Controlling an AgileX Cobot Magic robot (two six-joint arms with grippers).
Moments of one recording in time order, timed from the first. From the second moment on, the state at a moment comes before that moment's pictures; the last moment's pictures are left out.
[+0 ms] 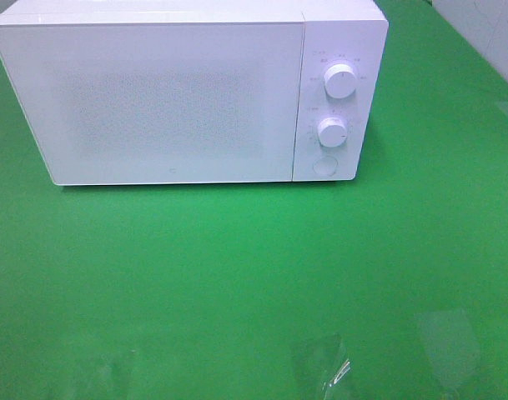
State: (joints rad) left arm 0.07 0.00 -0.52 -0.08 1.07 0.15; right arm 0.07 0.00 -0.49 -0.03 0.97 0.01
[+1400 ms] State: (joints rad) left arm 0.07 0.00 -0.52 -0.08 1.07 0.15; right arm 0.07 0.48 -0.49 -0.02 0.38 0.00
